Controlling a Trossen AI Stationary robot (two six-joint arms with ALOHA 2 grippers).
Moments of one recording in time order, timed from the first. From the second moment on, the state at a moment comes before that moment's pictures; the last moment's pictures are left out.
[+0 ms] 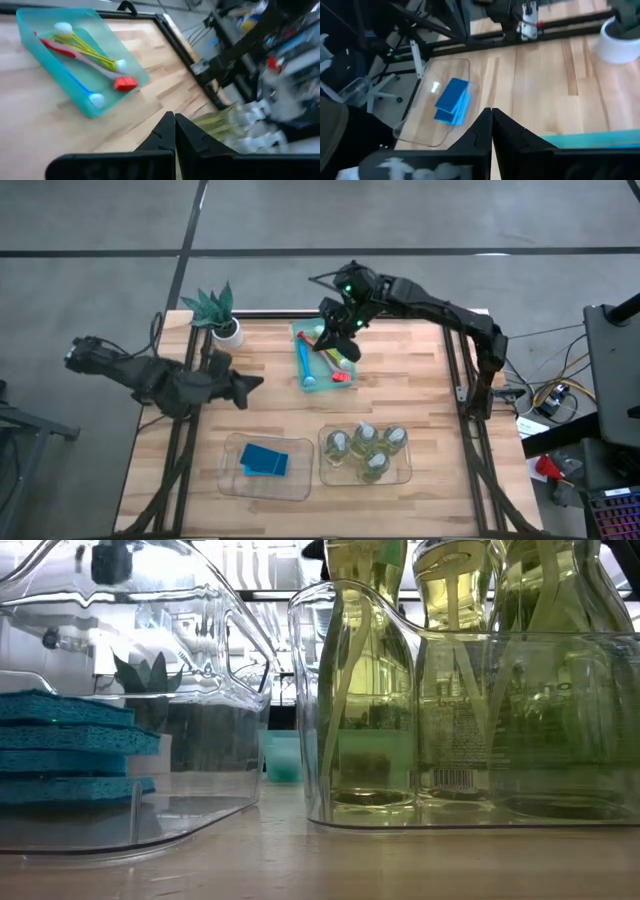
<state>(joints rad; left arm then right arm) -0.39 0.84 0.94 -0.61 -0.69 -1.18 -0.35 1.85 2.03 -0.90 -0.66 -0.04</state>
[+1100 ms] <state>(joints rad) 0.03 0.53 0.63 -0.55 -0.22 -0.57 -0.32 0.99 0.79 -0.21 -0.43 0.32</state>
